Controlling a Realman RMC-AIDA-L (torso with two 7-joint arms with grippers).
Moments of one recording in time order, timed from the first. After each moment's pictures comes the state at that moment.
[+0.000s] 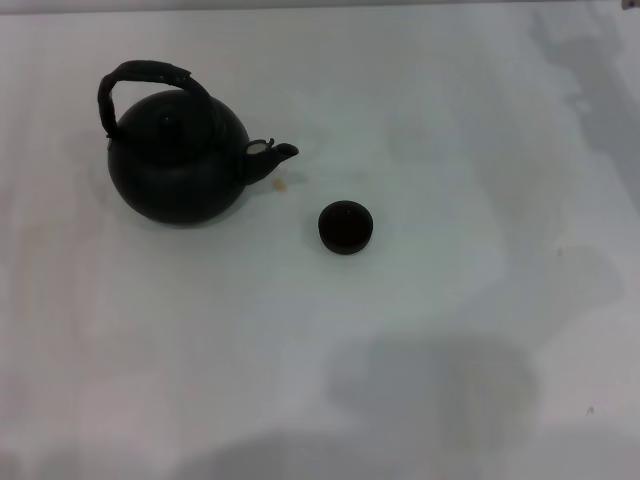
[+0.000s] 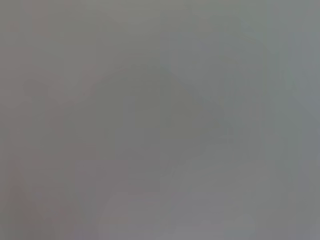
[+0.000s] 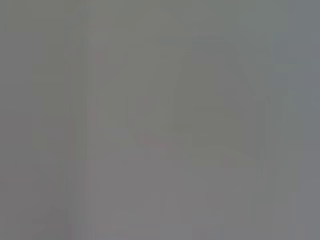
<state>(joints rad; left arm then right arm) -0.20 -2.08 2.83 0.19 -1.65 1.49 -0.17 0.74 2.03 -0.66 0.02 -0.67 -1.02 0.20</state>
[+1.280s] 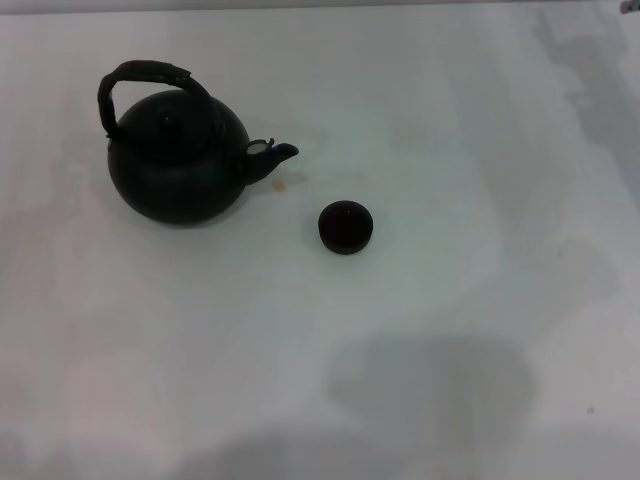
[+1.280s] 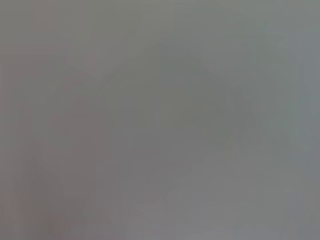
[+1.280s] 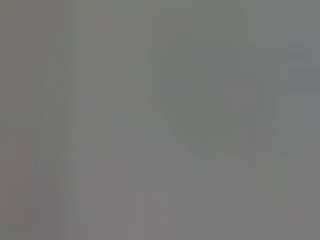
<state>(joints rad) -0.26 -2.08 2.83 0.13 -1.71 1.41 -0.25 0.75 2.03 -0.65 0.01 -0.66 -0.93 0.19</state>
